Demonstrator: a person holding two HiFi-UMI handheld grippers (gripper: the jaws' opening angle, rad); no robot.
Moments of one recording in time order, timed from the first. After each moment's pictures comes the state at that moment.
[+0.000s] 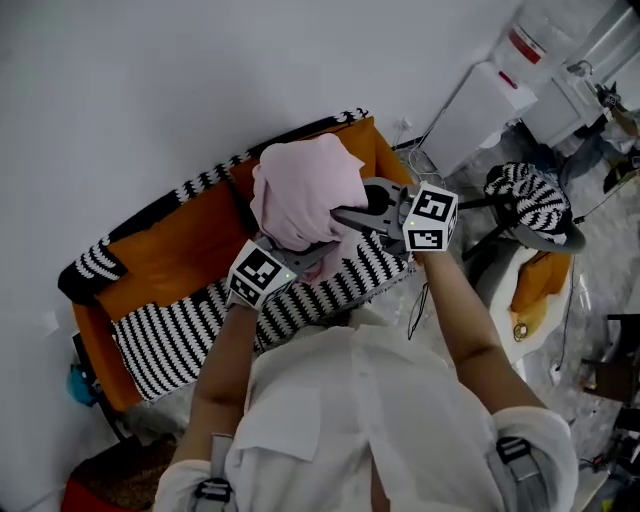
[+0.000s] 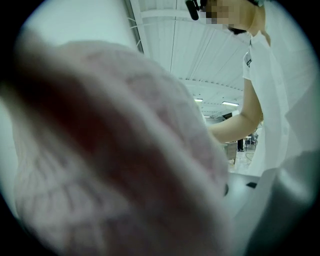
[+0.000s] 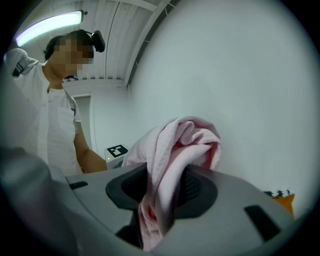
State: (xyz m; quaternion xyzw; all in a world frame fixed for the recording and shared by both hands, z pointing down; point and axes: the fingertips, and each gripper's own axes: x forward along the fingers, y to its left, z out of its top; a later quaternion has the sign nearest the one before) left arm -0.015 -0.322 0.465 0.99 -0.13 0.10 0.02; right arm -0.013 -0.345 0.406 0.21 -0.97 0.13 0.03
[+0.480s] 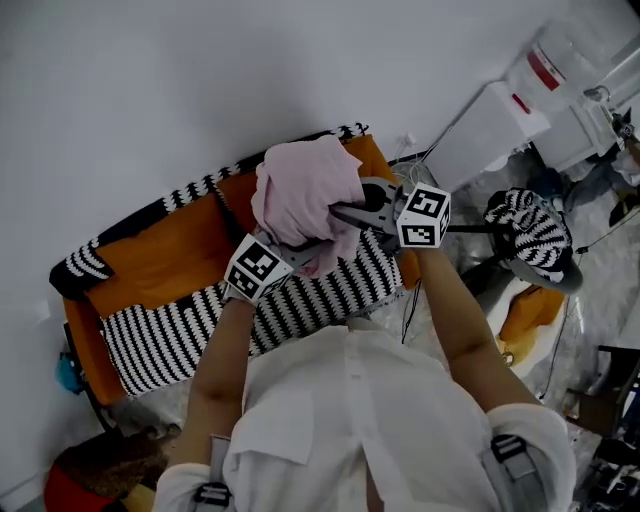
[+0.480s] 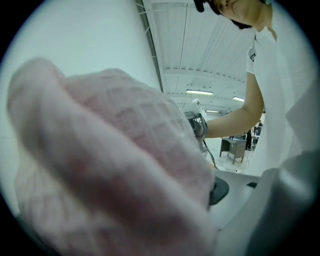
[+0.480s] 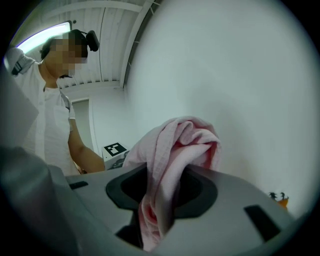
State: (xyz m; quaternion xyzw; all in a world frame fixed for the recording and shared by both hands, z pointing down) left arm 0.045 -0.401 0.500 0.98 -0.16 0.14 0.05; right arm 0.056 -0.430 0.438 0.19 -0.97 0.15 0.04
